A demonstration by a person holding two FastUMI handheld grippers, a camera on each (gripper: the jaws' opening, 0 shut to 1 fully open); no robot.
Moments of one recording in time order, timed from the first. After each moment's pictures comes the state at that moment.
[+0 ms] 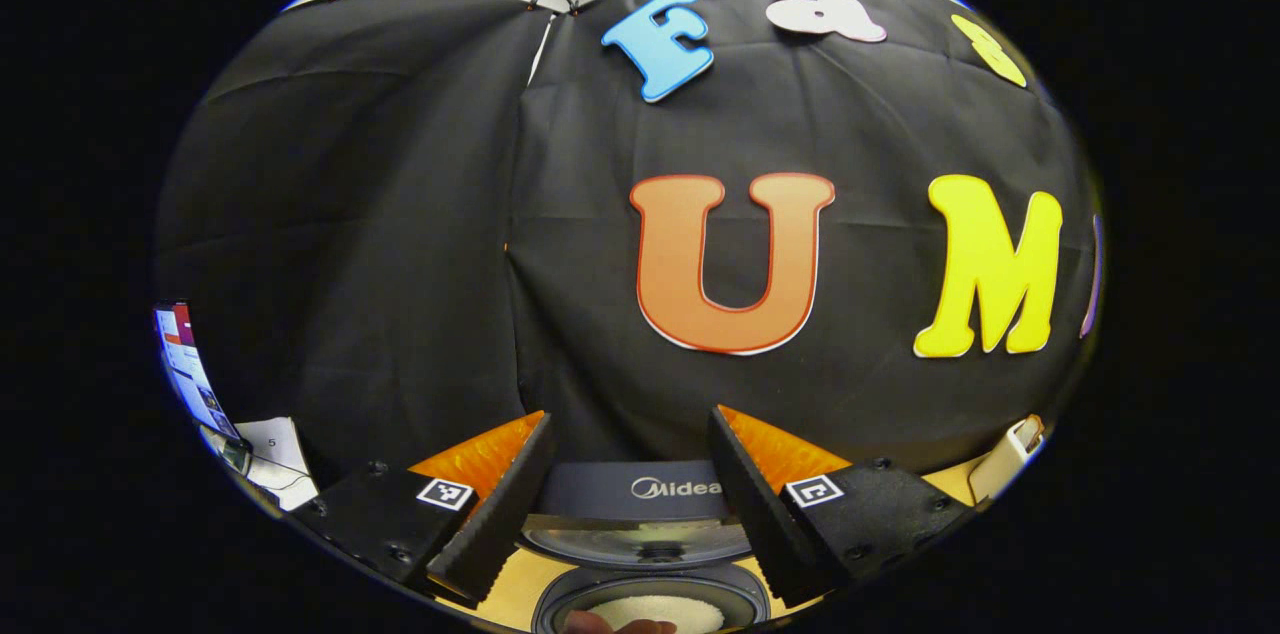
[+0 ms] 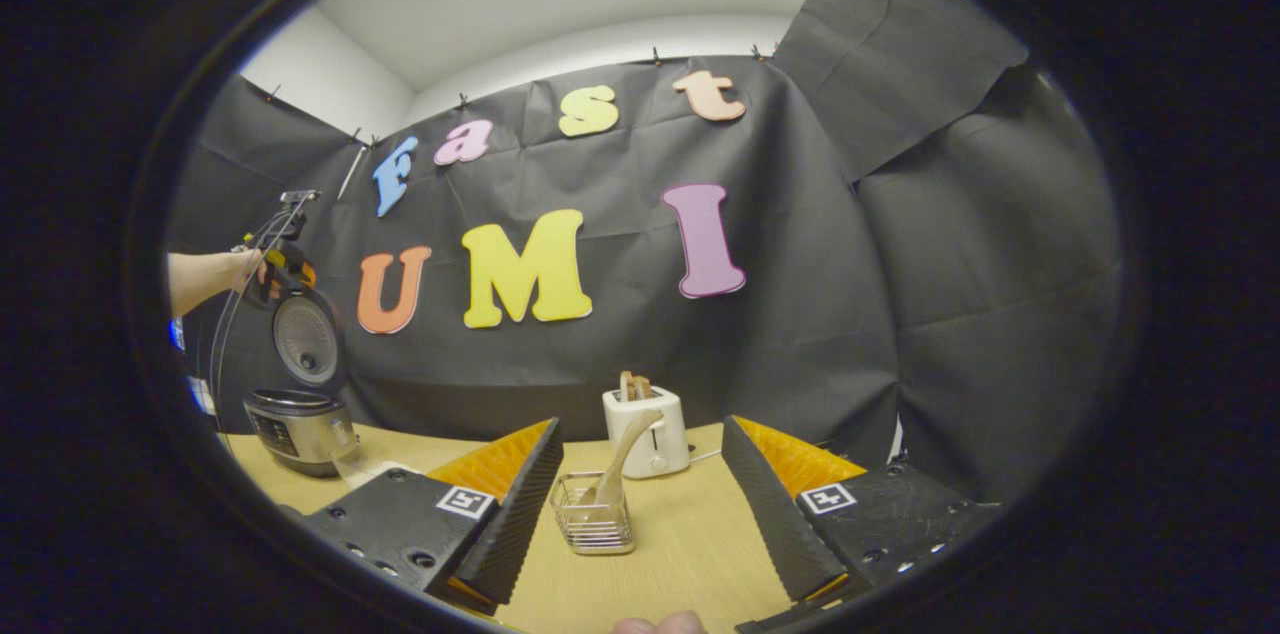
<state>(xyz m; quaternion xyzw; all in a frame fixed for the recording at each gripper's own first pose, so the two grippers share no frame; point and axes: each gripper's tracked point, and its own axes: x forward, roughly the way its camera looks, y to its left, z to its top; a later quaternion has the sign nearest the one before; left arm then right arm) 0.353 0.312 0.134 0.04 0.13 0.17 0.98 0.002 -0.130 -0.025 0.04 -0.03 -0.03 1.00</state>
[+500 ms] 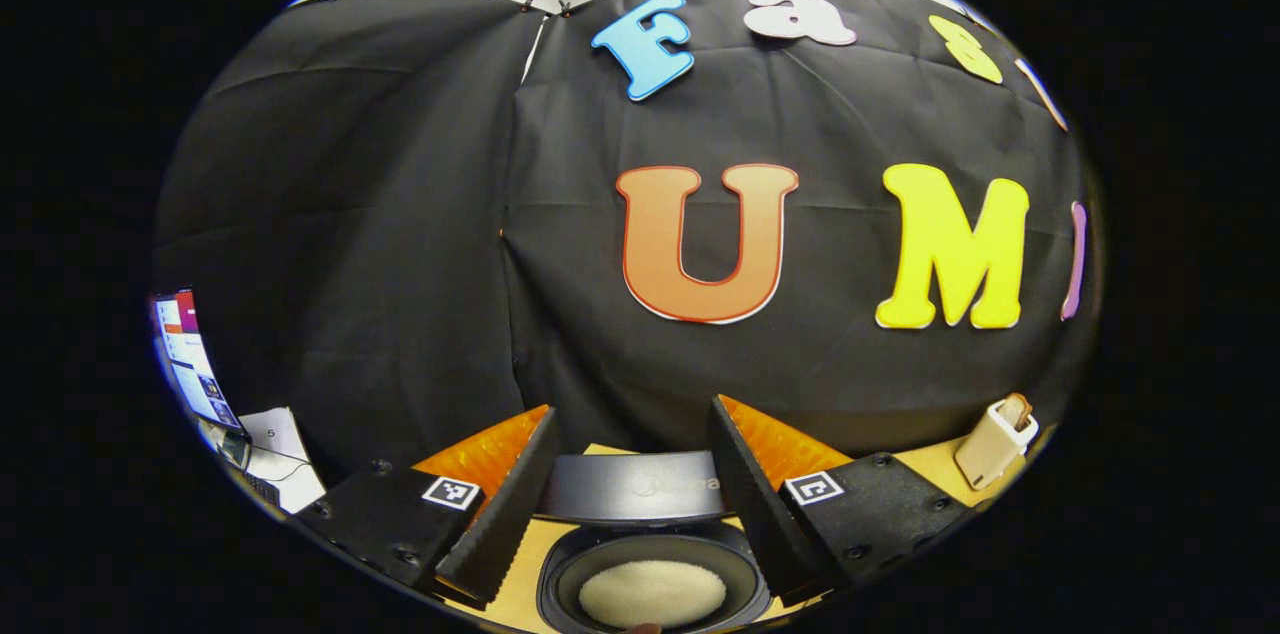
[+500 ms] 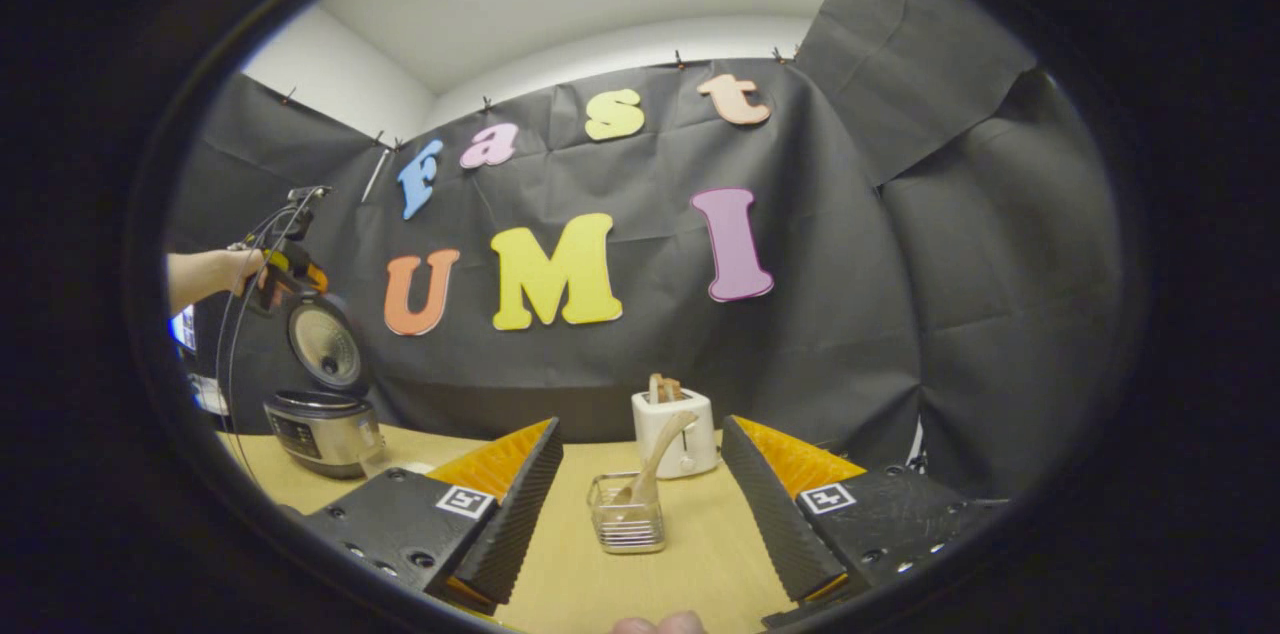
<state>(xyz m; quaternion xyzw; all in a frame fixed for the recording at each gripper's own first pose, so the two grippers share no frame) 0.258 0.277 0.109 0.04 0.15 0.14 0.98 -0.010 -0.100 -0.019 0.05 -0.04 0.01 1.00</state>
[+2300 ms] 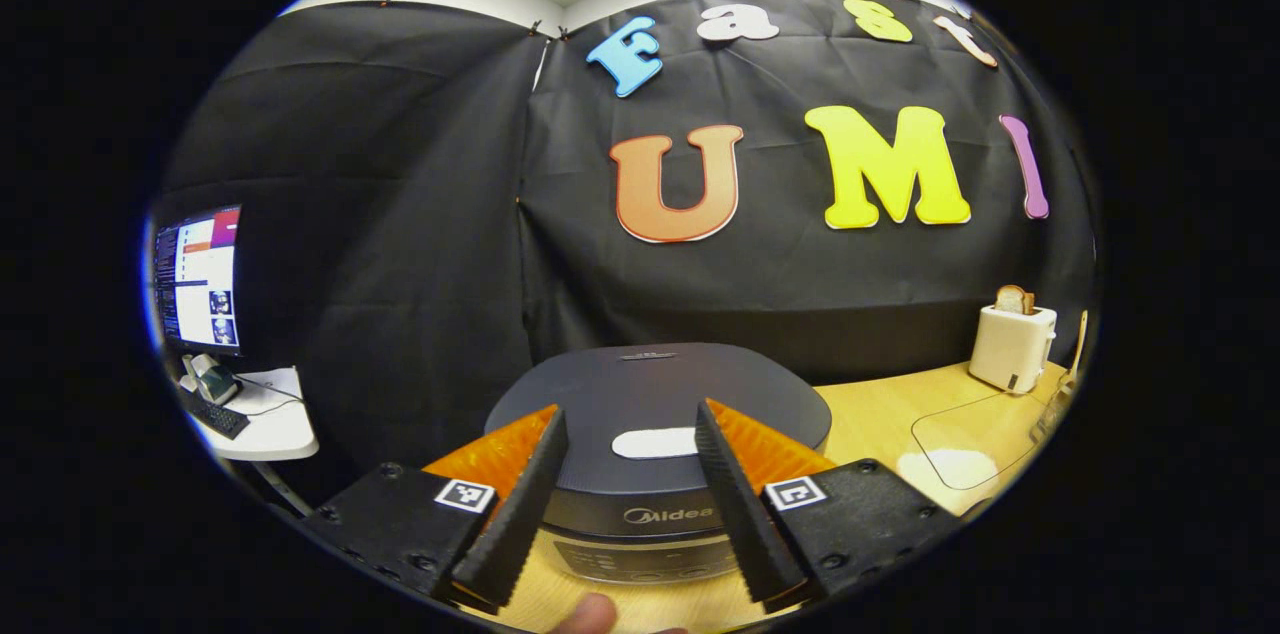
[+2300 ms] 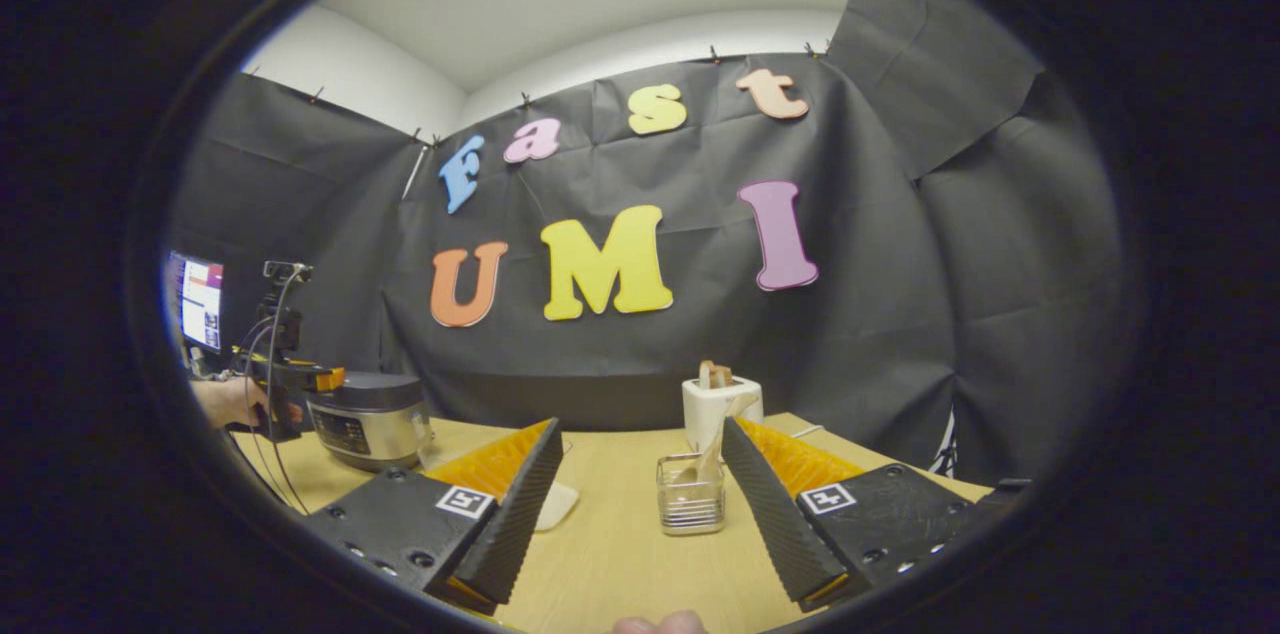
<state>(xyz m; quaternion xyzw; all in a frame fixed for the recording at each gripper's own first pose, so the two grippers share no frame) 0.128 0.258 -0.056 0.06 0.09 0.15 0.98 -0.034 -0.051 -0.030 0.04 -0.02 0.05 1.00</state>
